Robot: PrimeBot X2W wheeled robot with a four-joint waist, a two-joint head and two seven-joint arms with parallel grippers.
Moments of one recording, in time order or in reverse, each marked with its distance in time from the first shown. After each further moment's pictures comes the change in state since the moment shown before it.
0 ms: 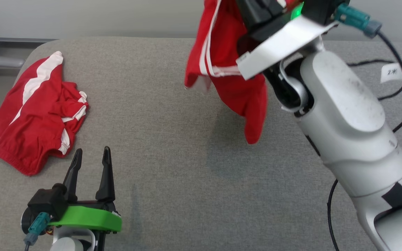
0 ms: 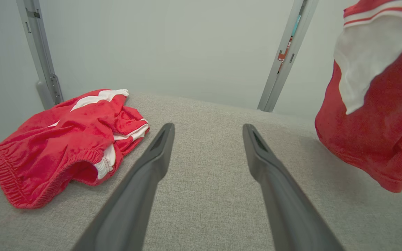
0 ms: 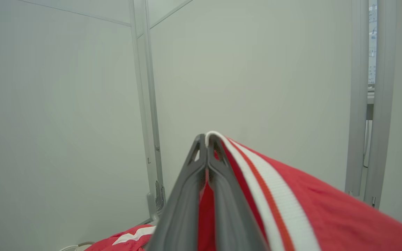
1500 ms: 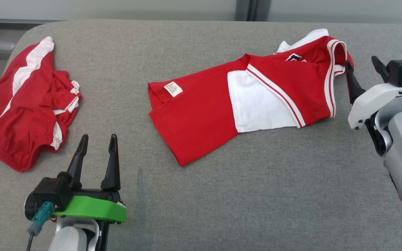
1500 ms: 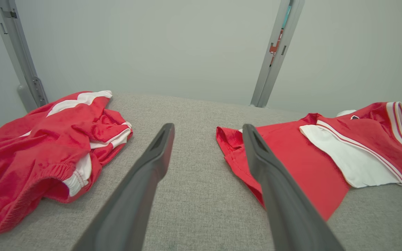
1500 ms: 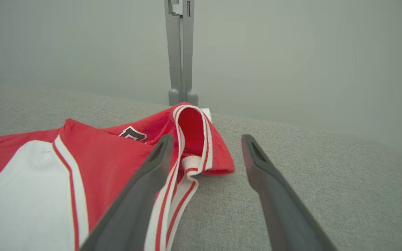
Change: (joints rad) left arm -0.050 0.005 -0.041 -0.021 0.012 0.000 0.000; right arm 0.130 -0.262 -0.160 0.641 -0.131 0.001 -0.118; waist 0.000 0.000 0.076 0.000
